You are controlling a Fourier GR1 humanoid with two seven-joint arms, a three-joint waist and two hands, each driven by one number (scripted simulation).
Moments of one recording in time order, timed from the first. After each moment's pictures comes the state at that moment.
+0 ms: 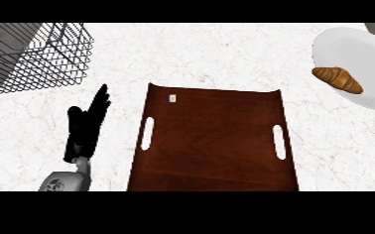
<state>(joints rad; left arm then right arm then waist) -0.08 0.11 -0.04 -1.46 -0.08 0.13 0.22 -0.79 -0.84 -0.59 -0.11 0.30 0.34 -0.65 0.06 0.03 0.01</state>
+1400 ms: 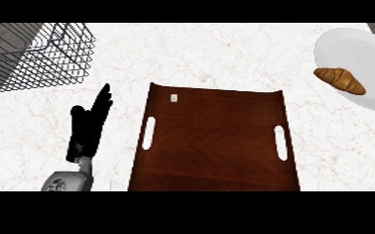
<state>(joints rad) -0.08 0.10 -0.05 -1.46 -0.09 0.13 0.23 -0.70 -0.83 -0.58 -0.12 0.32 0.19 -0.66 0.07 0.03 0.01</state>
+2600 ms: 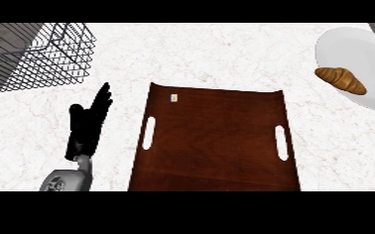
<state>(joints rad) -0.09 0.10 -0.04 -1.46 -0.08 0.12 0.23 -0.60 -0.91 -0.65 -0.11 0.28 0.12 -0.66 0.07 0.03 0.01</state>
